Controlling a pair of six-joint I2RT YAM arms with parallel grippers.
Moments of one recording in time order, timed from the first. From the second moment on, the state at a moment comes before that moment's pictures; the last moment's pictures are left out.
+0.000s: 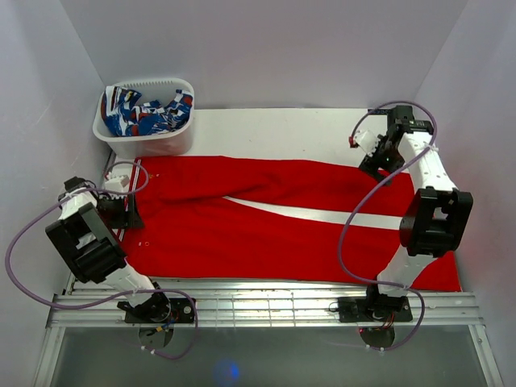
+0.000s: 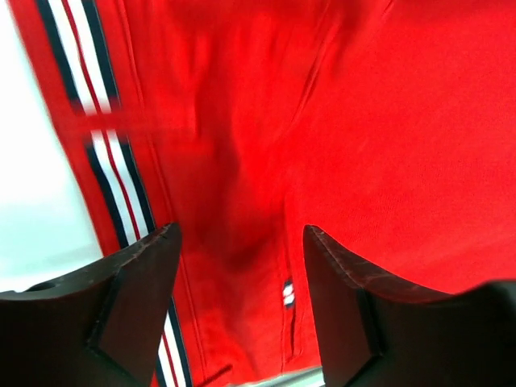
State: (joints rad) left arm 0.64 1.62 1.03 -0.79 0.53 0.66; right arm -0.06 1.77 1.61 -1.06 0.00 -1.10
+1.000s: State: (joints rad) left arm 0.68 1.68 1.22 -0.91 0.55 0.71; right arm 0.07 1.97 1.48 -0.93 -0.26 -0.82
